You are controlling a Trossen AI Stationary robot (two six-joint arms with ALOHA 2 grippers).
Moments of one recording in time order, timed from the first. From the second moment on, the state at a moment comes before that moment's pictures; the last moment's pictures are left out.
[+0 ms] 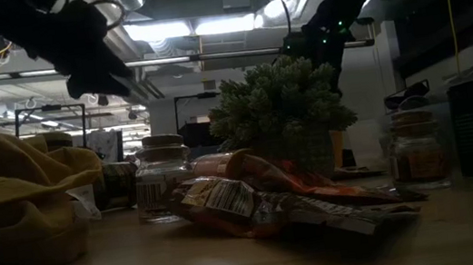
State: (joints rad) left arm 0.24 0.80 0.54 -0.29 -0.07 -0.31; right arm -0.72 1.82 1.35 -0.73 -0.06 -0.56
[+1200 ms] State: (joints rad) left arm 0.24 1.50 0.55 0.52 -0.07 0.01; right arm -0.72 1.82 1.40 -0.85 0.07 -0.56
